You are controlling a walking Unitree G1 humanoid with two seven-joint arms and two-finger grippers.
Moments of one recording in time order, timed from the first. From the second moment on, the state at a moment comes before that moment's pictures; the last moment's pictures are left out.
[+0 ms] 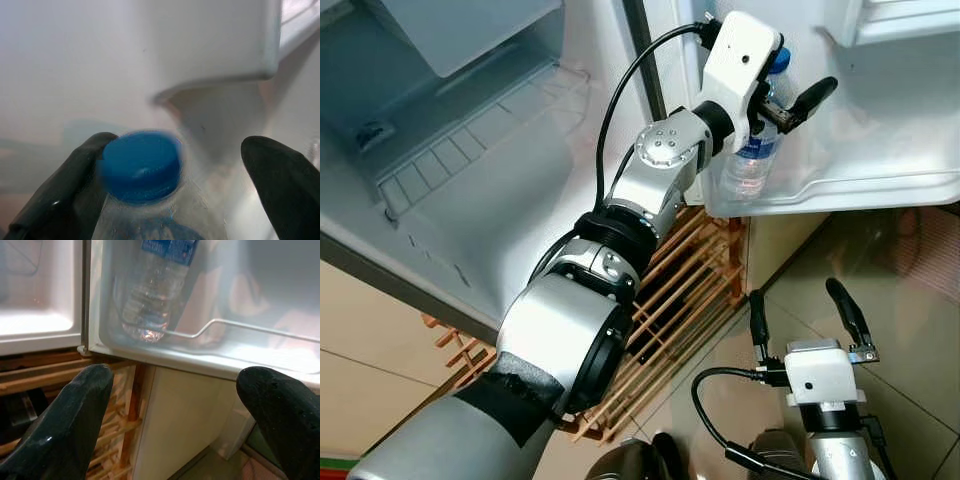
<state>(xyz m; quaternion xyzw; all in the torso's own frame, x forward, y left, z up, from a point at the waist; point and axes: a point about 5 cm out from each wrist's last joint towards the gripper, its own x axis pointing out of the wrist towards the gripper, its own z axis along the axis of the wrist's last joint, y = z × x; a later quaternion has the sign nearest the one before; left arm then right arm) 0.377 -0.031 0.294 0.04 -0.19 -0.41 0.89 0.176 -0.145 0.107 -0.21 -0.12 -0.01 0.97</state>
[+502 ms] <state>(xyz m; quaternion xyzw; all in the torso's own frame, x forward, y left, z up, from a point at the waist) 0.369 -0.023 0.316 0.11 -0.31 -0.38 0.87 0.183 -0.146 0.103 -0.21 -0.12 0.00 0.97</state>
